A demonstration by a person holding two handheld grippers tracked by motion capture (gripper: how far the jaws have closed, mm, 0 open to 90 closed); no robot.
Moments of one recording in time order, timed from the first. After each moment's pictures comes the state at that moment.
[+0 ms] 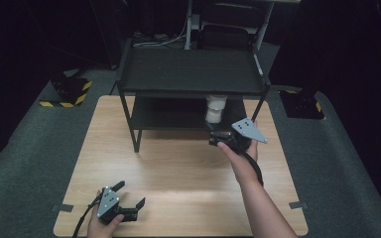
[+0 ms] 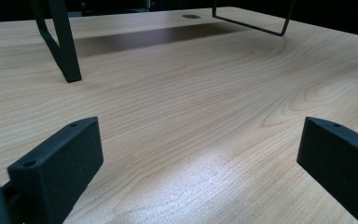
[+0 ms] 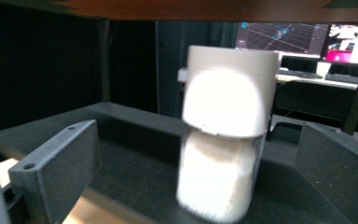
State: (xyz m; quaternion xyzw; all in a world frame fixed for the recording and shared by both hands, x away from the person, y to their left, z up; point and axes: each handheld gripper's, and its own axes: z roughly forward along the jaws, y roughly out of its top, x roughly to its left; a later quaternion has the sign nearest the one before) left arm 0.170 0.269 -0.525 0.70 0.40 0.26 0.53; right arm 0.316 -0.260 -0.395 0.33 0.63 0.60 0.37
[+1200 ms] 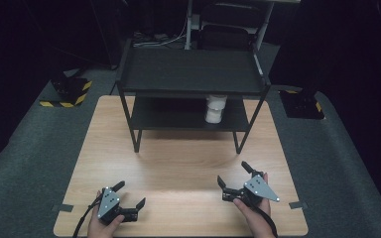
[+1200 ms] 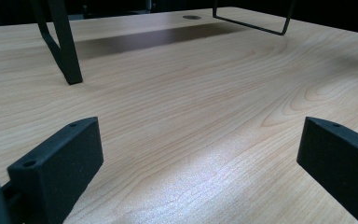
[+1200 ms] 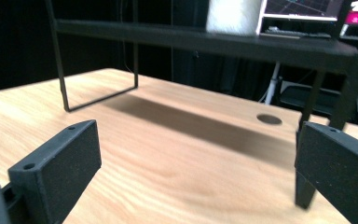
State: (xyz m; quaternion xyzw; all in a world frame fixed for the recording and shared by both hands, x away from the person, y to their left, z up) left arm 0.169 0.267 -0.525 0.70 0.39 0.27 0.53; right arm 0.215 -0.318 -0.490 0.34 0.67 0.57 0.34
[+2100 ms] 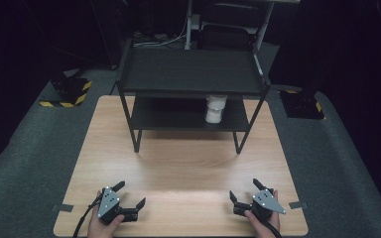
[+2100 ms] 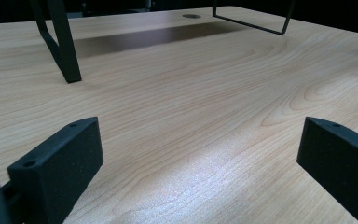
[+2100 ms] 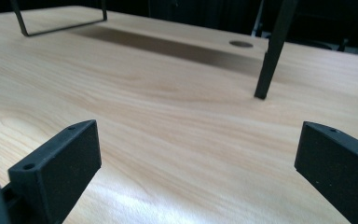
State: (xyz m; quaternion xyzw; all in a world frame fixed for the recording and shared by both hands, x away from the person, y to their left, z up) left arm 0.170 0.267 -0.524 0.70 0.40 0.26 0.53; right arm 0.193 -0.345 -0.517 0.39 0.70 0.49 0.33
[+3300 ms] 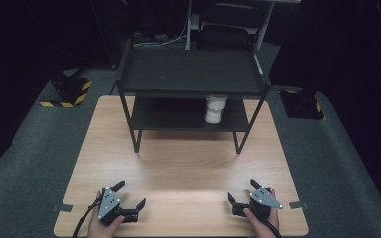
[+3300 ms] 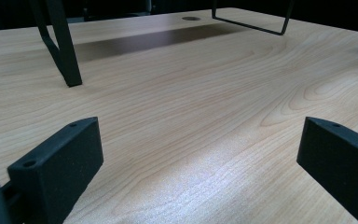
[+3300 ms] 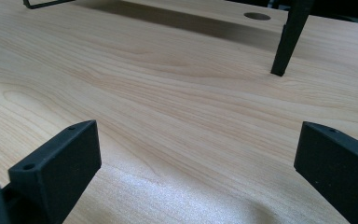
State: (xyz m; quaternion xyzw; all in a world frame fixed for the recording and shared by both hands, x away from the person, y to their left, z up) left arm 0.167 0.266 -0.525 0.70 0.39 0.27 0.53; right arm 0.205 -0.346 -0.507 0.39 0.73 0.47 0.30
